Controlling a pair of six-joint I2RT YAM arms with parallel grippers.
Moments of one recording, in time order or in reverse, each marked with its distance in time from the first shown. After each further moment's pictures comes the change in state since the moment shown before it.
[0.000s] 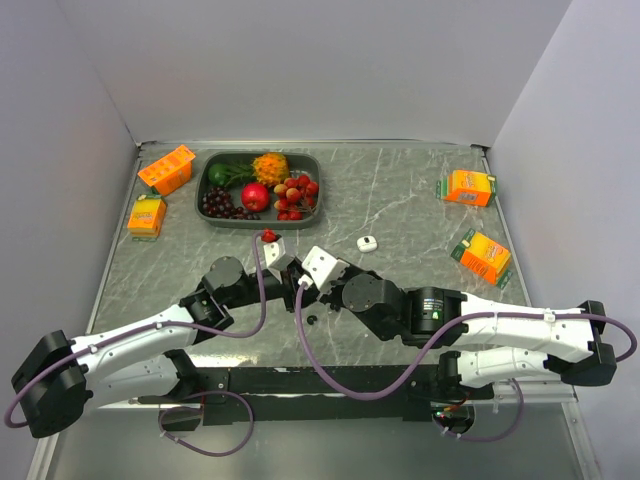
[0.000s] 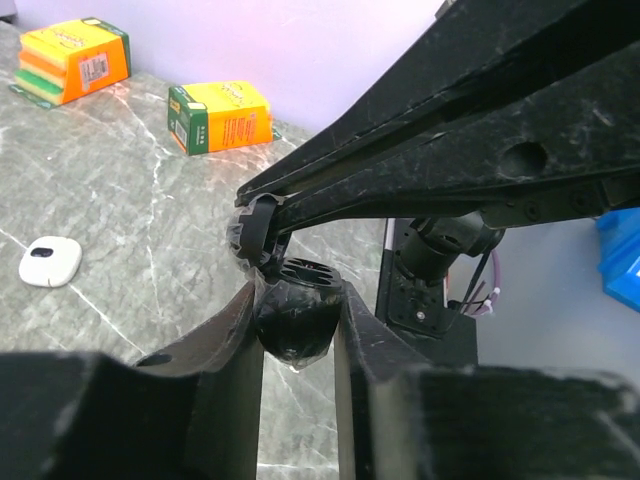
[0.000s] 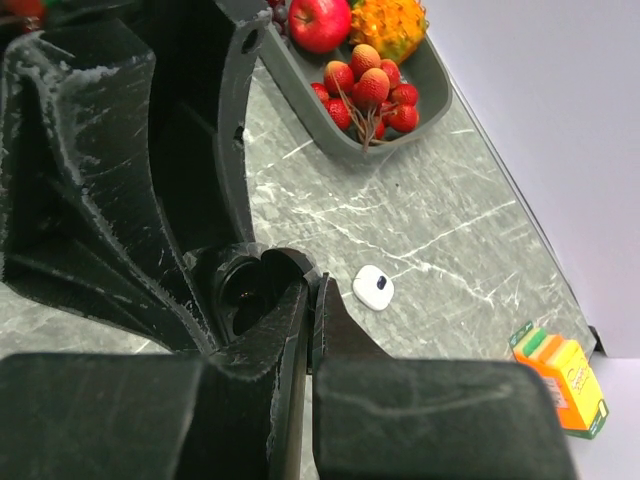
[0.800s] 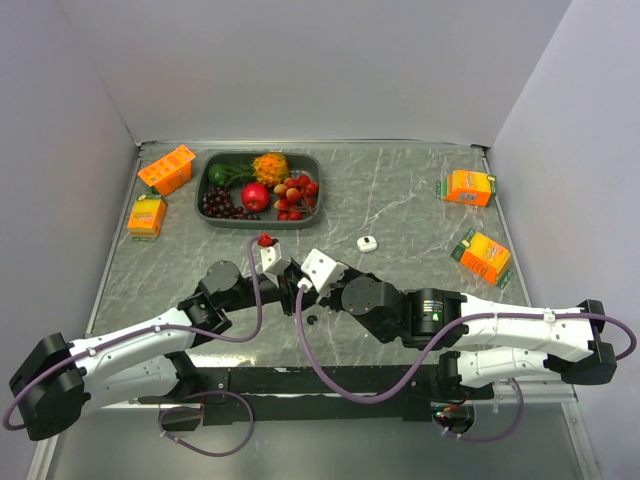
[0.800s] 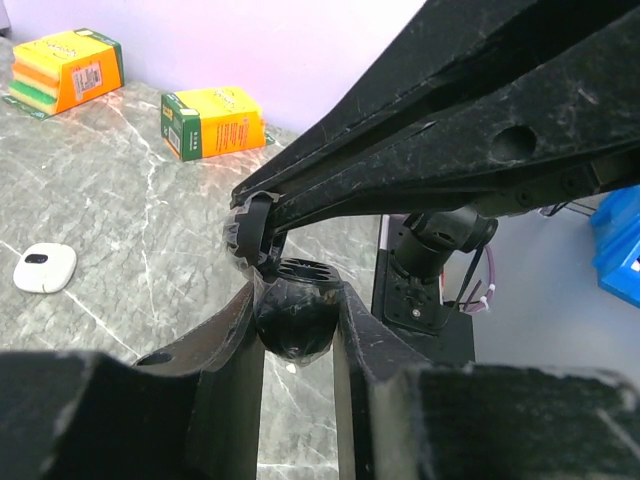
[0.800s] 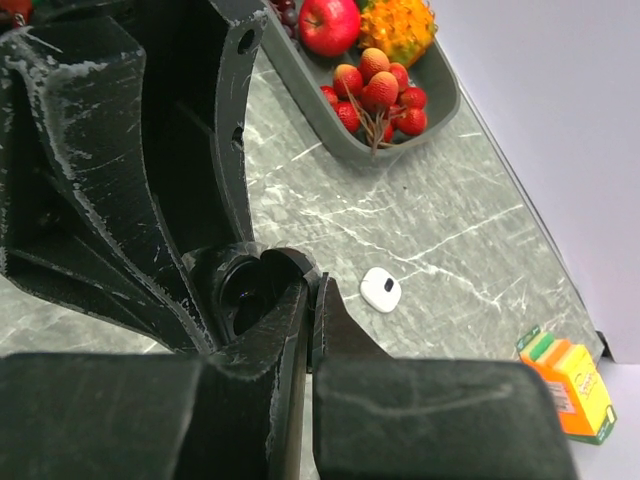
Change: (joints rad) left arm -0.002 -0.021 -0.032 0.032 0.013 0.002; right arm 0.016 0.000 0.000 -0.001 -0.004 0.013
